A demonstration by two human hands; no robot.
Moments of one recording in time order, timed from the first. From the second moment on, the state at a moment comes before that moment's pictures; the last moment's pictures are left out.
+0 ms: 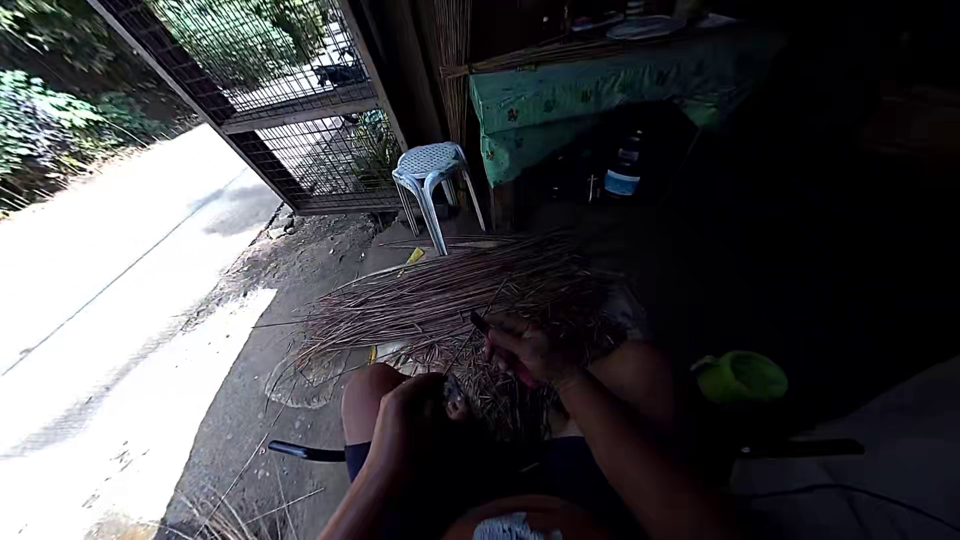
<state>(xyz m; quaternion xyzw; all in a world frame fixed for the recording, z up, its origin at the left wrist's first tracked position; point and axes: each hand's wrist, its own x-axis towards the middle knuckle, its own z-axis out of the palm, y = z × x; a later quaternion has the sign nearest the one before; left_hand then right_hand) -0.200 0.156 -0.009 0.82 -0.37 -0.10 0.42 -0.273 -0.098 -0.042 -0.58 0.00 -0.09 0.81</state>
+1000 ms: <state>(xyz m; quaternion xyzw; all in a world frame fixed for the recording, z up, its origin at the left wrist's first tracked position) -0.193 0.164 -0.014 0.85 -0.37 -0.06 0.38 -0.269 -0.089 -0.041 -0.55 0.02 -0.04 0.83</state>
